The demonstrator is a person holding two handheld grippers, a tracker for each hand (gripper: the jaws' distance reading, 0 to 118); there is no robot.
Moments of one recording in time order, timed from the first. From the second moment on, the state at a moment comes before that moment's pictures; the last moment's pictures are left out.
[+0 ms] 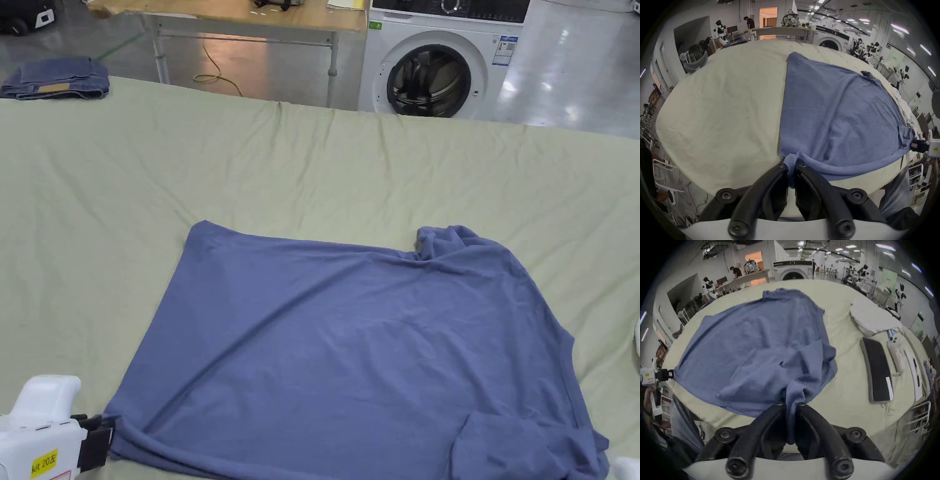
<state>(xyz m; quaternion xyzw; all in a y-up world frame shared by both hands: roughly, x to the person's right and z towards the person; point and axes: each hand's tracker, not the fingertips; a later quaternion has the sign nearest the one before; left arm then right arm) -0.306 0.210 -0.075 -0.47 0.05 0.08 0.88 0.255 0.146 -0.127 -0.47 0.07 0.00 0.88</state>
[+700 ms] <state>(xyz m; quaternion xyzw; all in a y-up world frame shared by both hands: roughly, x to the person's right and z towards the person) -0.325 0.240 -0.239 -0.40 0.04 0.05 0.91 0.218 0.204 -0.298 -0.42 0.05 -0.05 0.90</state>
